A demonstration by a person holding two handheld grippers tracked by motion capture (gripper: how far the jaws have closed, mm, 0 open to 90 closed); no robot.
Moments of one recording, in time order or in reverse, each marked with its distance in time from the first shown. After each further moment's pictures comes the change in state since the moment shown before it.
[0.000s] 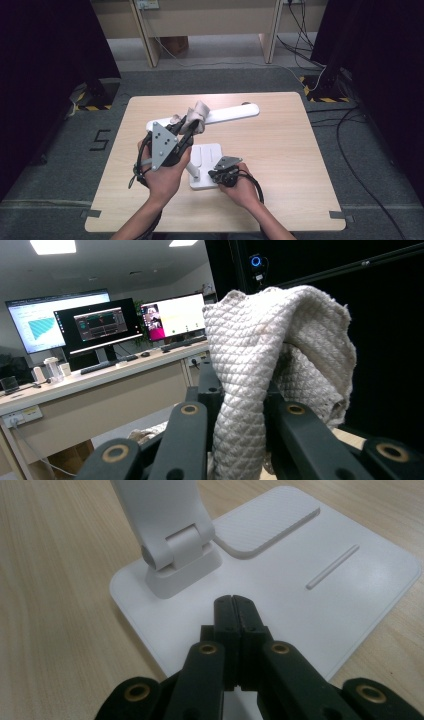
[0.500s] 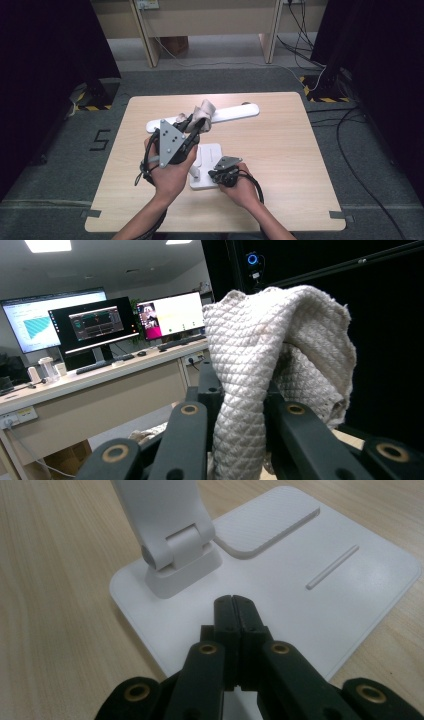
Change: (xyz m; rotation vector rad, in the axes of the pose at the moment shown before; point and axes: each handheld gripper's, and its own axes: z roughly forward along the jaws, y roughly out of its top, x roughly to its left) left arm -0.009 0.003 0.010 0.011 -0.022 -0.001; right arm 0.000 0.000 0.000 0.000 -0.002 -0.002
